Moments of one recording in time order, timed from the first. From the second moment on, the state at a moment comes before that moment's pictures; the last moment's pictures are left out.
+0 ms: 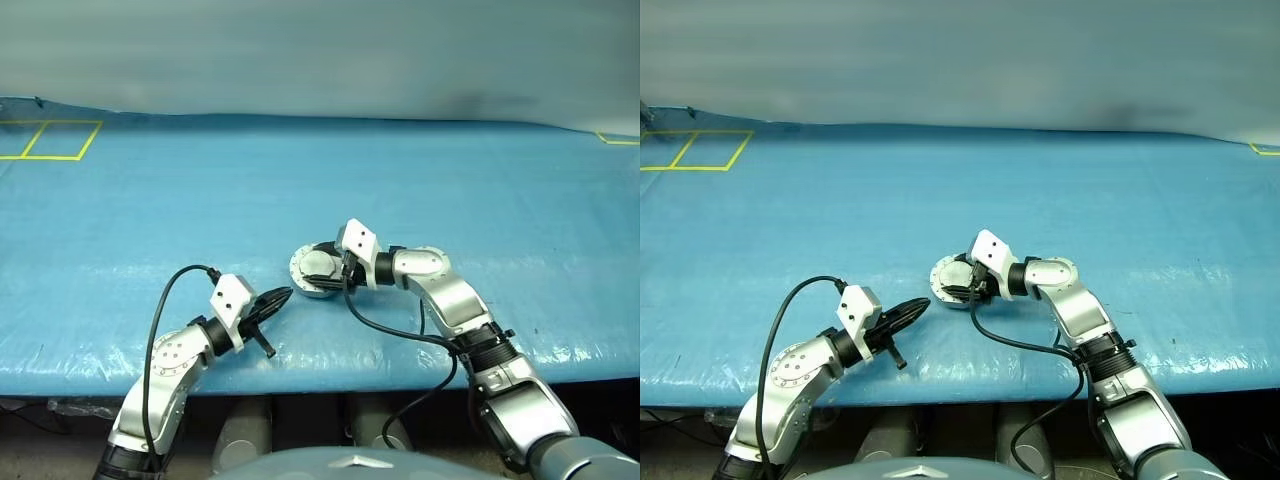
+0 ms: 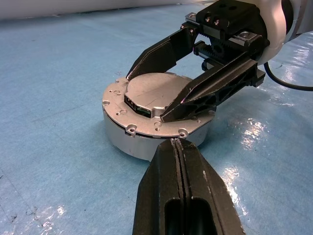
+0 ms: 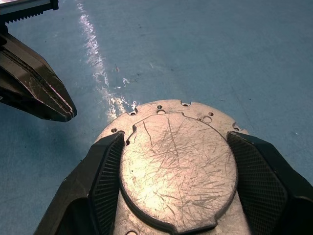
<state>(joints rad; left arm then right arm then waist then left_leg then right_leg) 0.15 0.36 -0.14 -0.32 -0.25 0.24 -0.68 -0.47 -0.37 0.33 0.15 0.11 0.27 0.94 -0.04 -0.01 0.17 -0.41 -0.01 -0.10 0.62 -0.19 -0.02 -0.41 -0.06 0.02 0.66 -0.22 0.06</state>
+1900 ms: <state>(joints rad) -0.42 0.38 -0.12 -0.02 -0.43 0.84 -0.61 -0.48 -0.32 0.31 0.17 0.09 0.31 0.90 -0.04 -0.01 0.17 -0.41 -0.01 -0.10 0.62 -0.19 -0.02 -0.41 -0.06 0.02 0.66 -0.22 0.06</state>
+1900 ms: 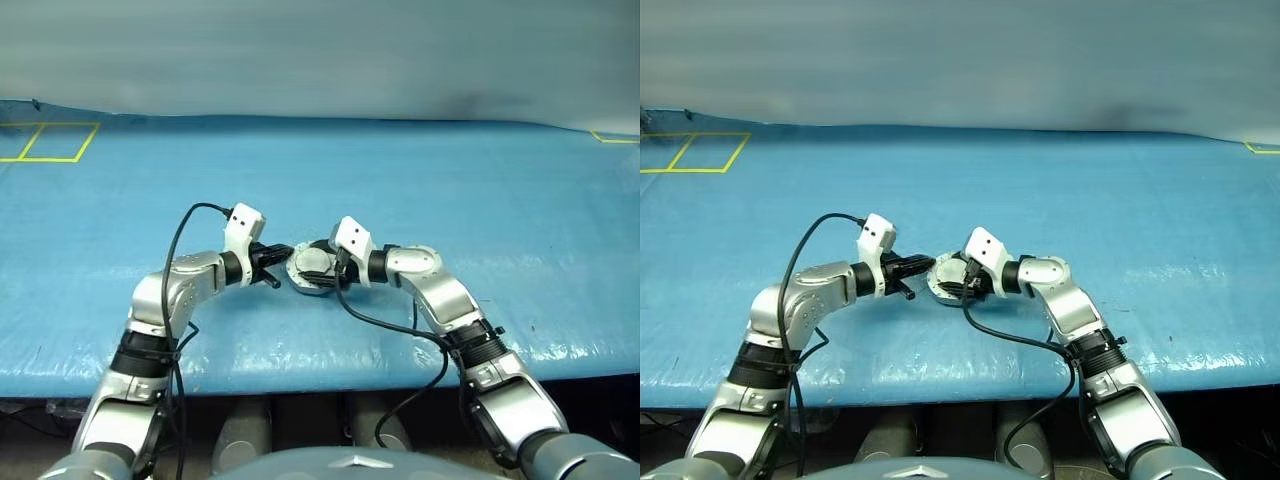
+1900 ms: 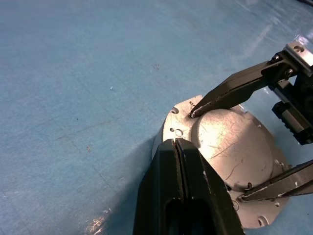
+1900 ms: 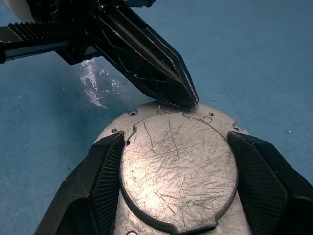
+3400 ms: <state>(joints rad) -0.48 0.36 -0.19 0.03 -0.34 0.82 -0.72 0.07 0.08 -0.24 -0.38 0.88 1.05 0.19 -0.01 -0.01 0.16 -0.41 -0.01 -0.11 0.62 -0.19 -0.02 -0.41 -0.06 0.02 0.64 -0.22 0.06</state>
